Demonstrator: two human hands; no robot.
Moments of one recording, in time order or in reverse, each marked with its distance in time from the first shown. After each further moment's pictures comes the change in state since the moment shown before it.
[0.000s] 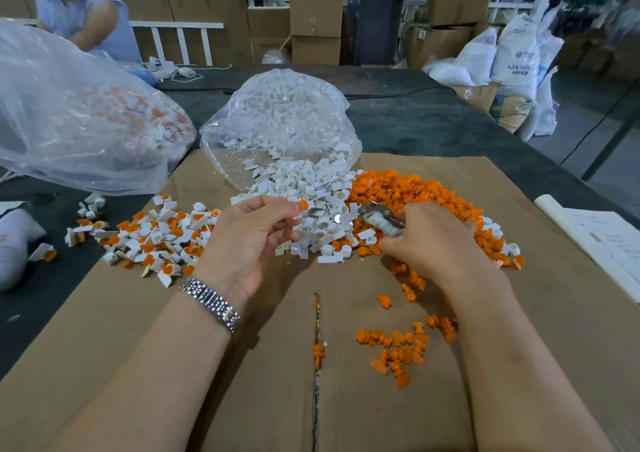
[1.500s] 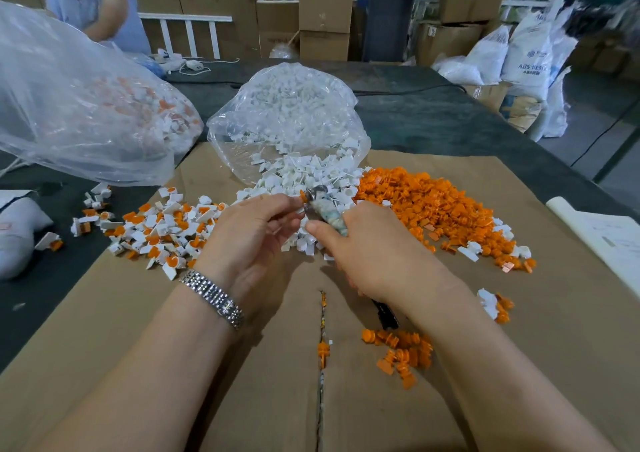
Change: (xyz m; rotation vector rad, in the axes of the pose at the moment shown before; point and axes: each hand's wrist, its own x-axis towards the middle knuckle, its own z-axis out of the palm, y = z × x) left_hand 0.005 0.000 -0.002 -0.132 0.068 -0.078; right_hand -0.040 -0.064 -0.007 0.440 -0.171 -0.263
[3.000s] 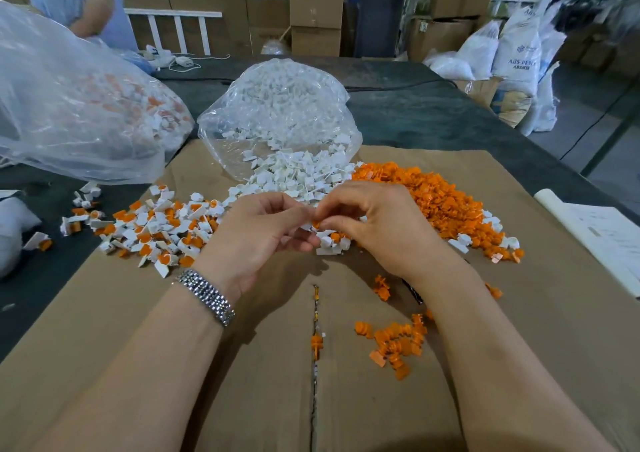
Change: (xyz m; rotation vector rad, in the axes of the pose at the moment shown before) left_hand -0.019 0.001 0.005 0.465 -0.181 0.065; right_hand 0.020 0.044 -0.009 0.167 0.133 -0.488
